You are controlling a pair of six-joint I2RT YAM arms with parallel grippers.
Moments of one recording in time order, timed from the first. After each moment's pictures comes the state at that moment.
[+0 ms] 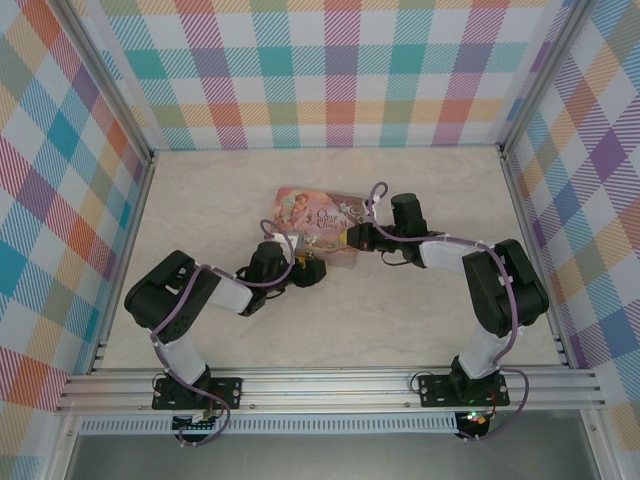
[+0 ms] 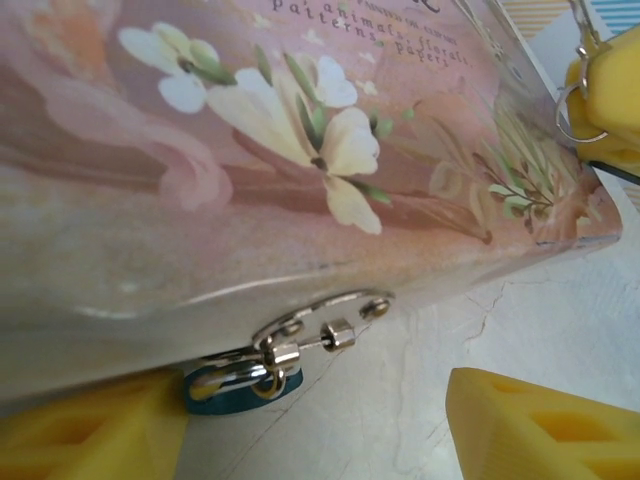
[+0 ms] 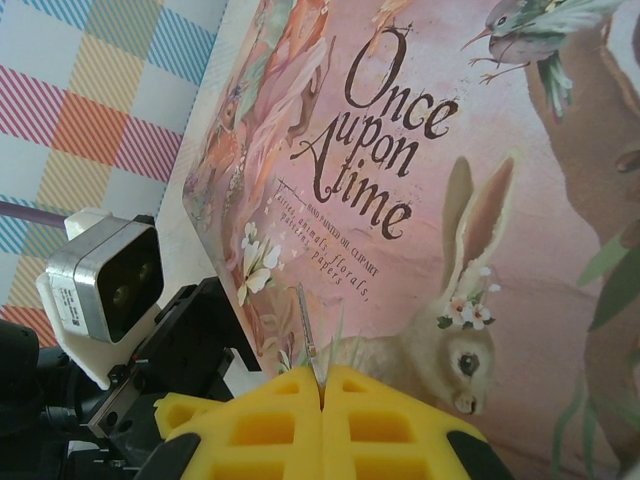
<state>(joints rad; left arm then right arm) -0.59 1.76 0.53 0.76 0.26 -0.53 0.39 1.72 0.87 0.23 -0.75 0.54</state>
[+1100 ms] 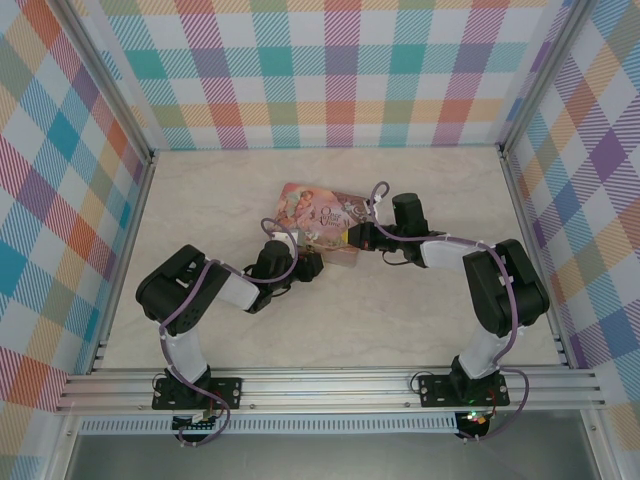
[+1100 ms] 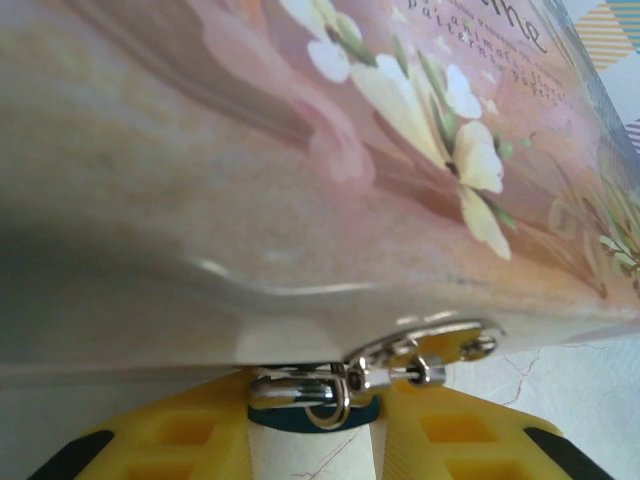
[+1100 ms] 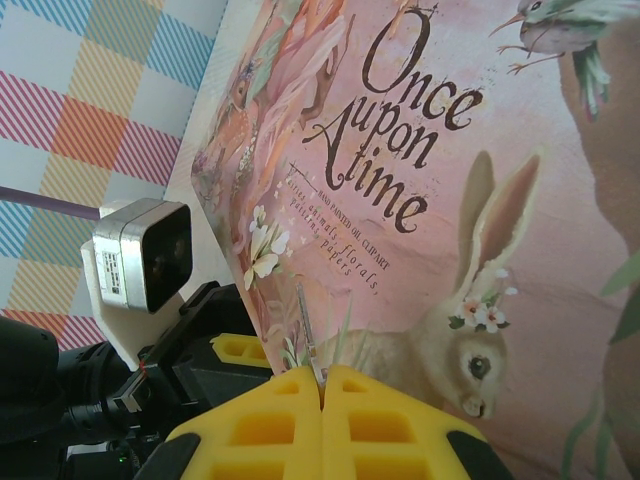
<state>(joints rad) -0.61 1.82 0.58 0.77 0.16 -0.64 0.39 1.72 0.87 0.23 -0.75 0.54</state>
